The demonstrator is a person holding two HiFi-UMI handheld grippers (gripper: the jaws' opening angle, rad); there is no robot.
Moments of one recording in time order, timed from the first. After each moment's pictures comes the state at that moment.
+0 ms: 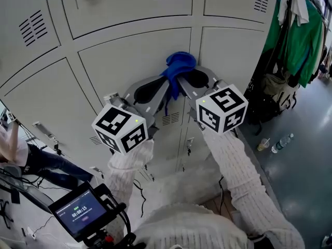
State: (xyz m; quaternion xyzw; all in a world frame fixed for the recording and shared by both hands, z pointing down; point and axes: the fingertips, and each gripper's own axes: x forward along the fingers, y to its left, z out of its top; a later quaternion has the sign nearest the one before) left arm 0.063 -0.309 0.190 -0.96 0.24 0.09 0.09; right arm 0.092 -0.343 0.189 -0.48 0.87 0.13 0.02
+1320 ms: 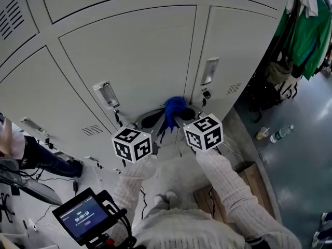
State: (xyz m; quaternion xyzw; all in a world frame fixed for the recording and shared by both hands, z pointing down) left arm 0.053 -0.337 0.409 -0.95 0.27 -0.03 -0.15; right arm 0.076 -0.354 0.424 -0.47 0.87 -0.09 -0.10
